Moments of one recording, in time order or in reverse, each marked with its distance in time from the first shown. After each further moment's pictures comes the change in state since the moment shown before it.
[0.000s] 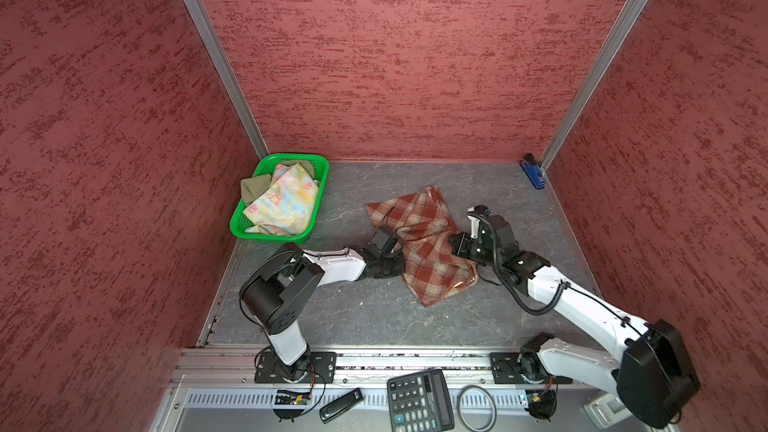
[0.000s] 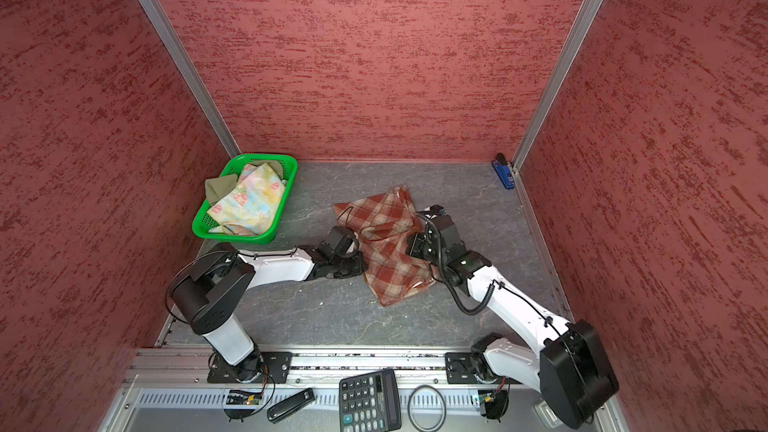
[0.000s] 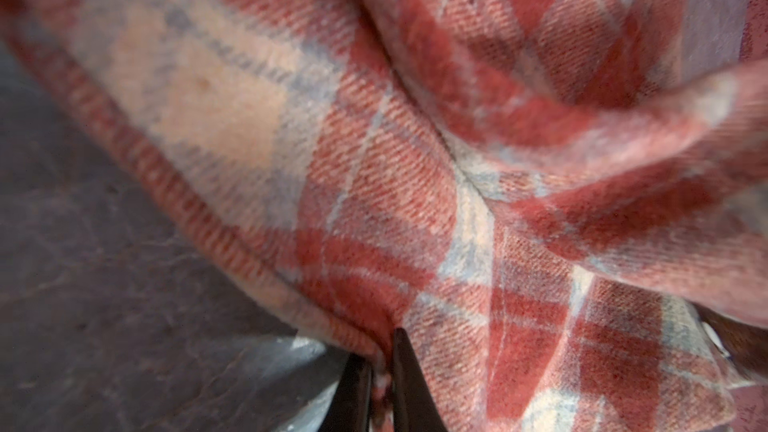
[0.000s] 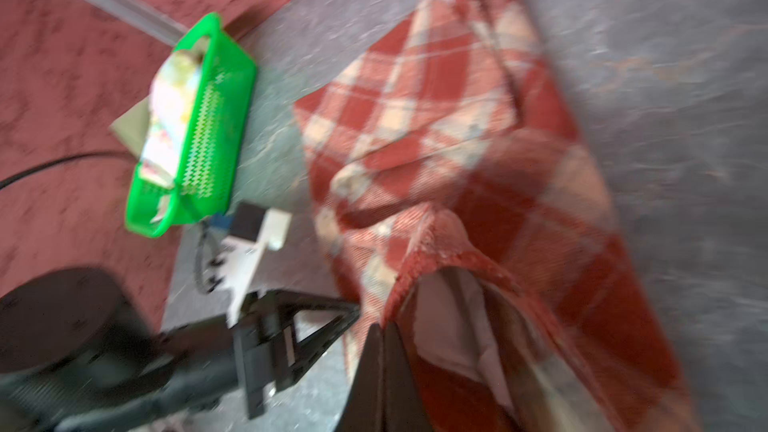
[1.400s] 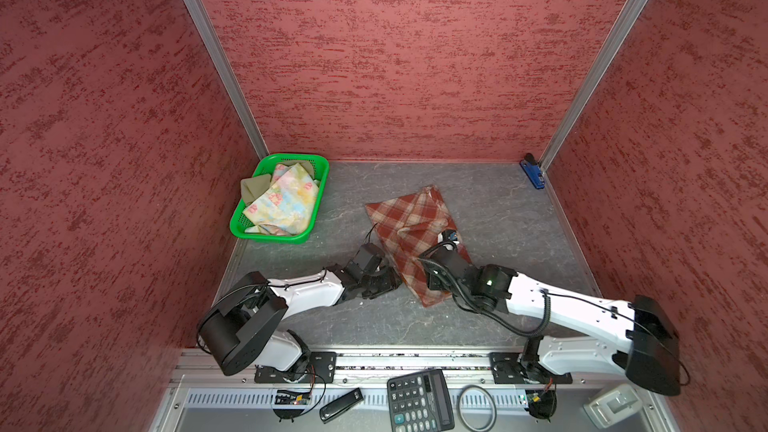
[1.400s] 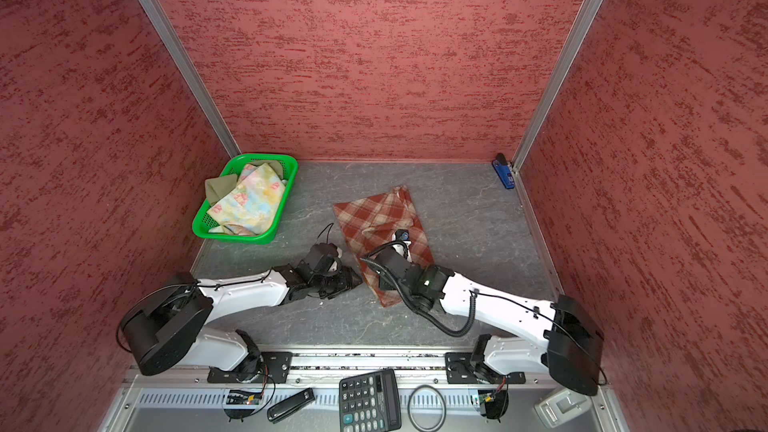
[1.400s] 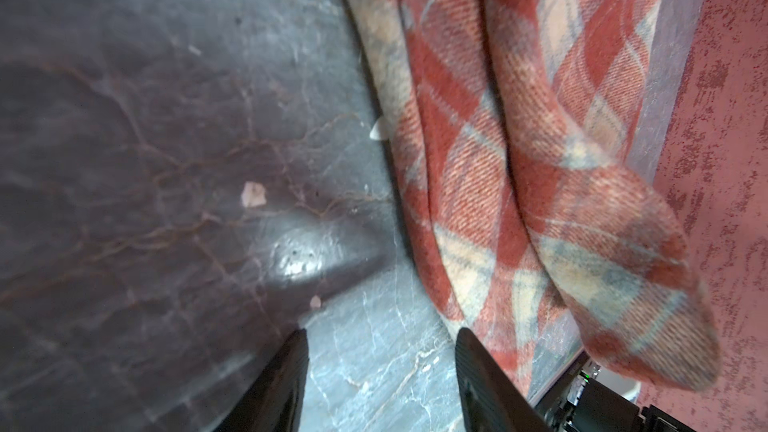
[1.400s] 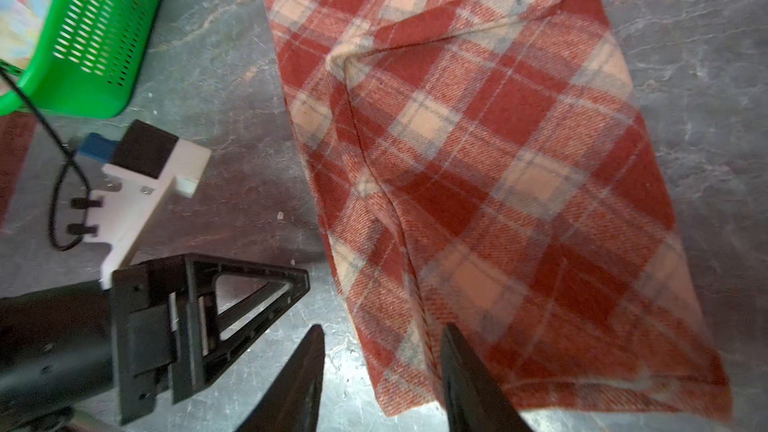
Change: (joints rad) left arm -0.039 -0.291 -0.267 0.031 0.039 -0.206; right arm 0.494 0.146 0.178 -0.377 0.495 0.145
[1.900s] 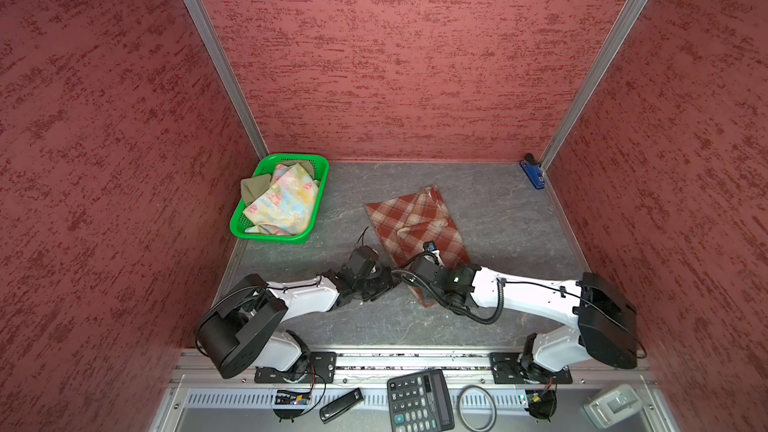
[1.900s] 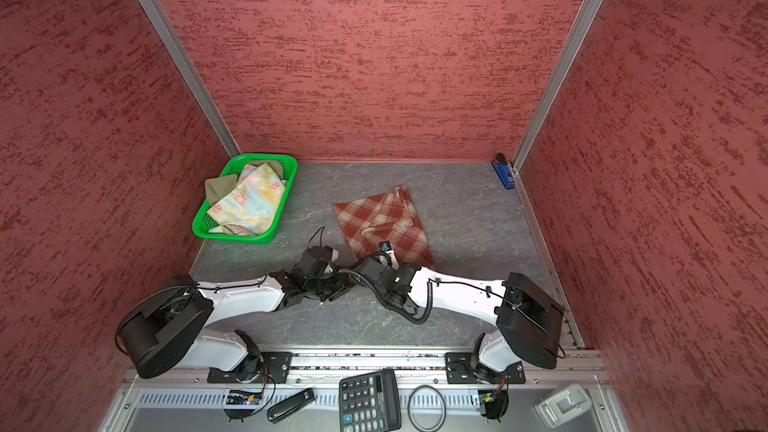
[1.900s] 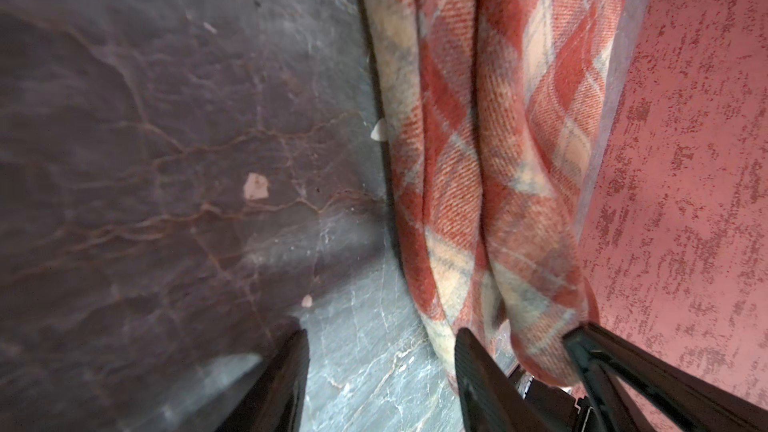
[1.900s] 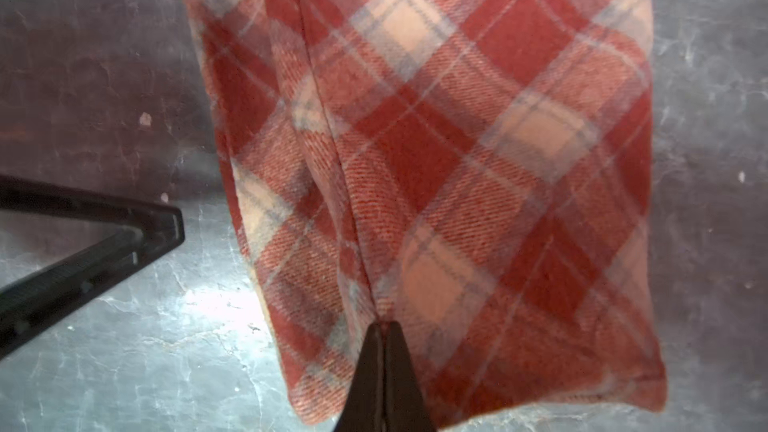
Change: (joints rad) left arm 0.037 -0.007 -0.085 0.172 0.063 -0.106; right arm 0.050 0.214 0.074 -0.153 0.038 -0.105
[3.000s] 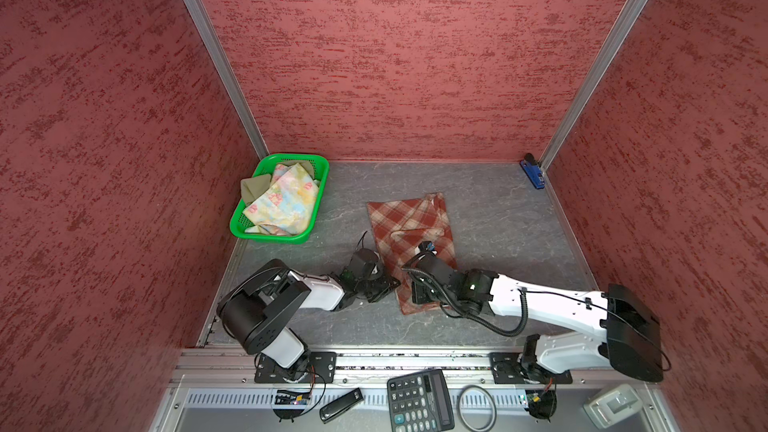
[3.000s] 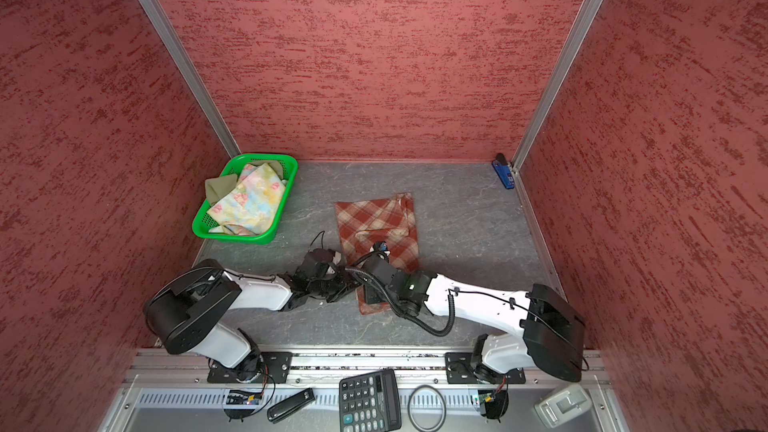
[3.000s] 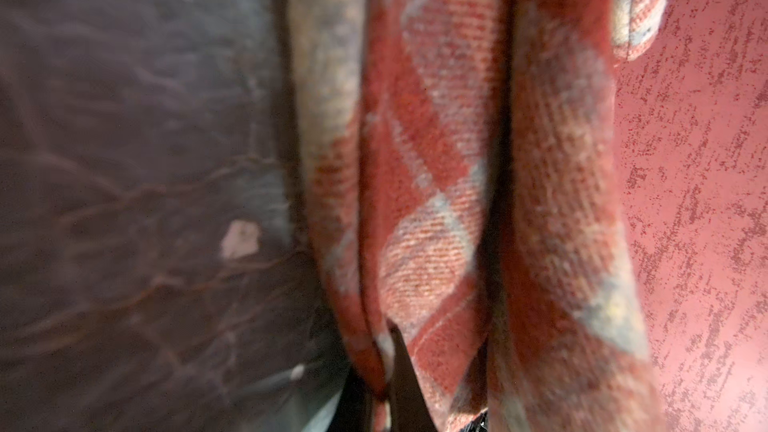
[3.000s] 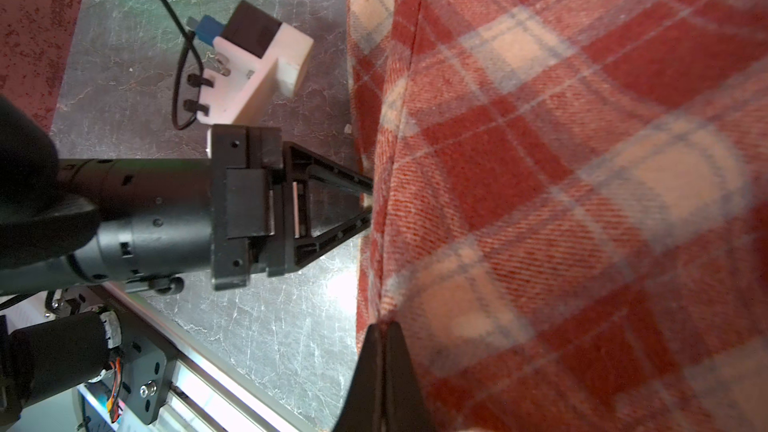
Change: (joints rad) left arm 0.006 0.159 -0.039 0.264 0.053 -0.111; right arm 0.017 -0.137 -0.092 0.280 -0.265 0.080
